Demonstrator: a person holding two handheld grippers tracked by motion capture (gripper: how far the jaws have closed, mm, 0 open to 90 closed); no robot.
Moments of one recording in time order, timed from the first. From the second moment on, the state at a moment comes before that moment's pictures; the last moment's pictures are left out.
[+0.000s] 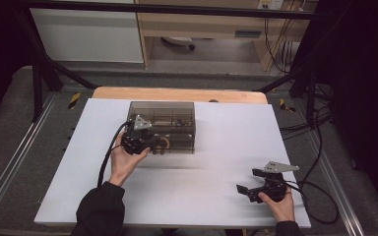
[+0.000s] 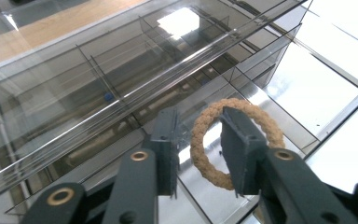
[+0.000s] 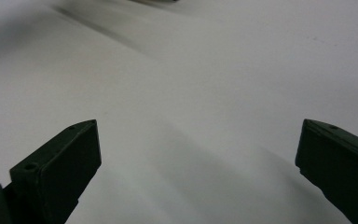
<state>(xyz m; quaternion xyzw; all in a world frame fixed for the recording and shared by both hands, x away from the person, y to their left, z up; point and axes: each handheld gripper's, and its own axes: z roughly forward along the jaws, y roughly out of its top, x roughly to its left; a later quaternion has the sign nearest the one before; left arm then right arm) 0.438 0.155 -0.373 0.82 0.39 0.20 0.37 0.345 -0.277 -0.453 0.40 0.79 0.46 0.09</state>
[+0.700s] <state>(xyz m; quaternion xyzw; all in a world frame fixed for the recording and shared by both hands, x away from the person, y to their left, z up) 0.423 0.176 -0.359 0.82 0.39 0.18 0.39 0.345 -0.277 -0.453 0.40 0.79 0.46 0.09</state>
